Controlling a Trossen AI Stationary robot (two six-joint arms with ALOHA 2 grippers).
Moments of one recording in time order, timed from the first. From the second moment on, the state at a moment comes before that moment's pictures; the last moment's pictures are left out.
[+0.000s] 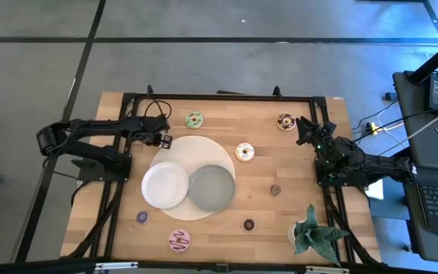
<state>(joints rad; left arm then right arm) 0.54 1.20 0.50 -0.62 -0.22 -0.78 -0.12 0.00 0.01 0.07 0.86 0.49</state>
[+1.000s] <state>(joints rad) -0.11 1.08 0.82 -0.94 -0.32 -1.01 -0.12 0.00 0.01 0.06 0.90 0.49</state>
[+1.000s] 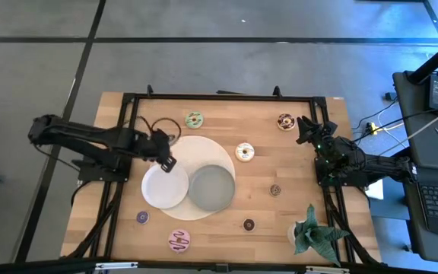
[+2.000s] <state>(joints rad) -0.32 1.51 0.82 -0.94 -0.21 -1.46 -0.12 0.00 0.01 0.06 0.90 0.46</state>
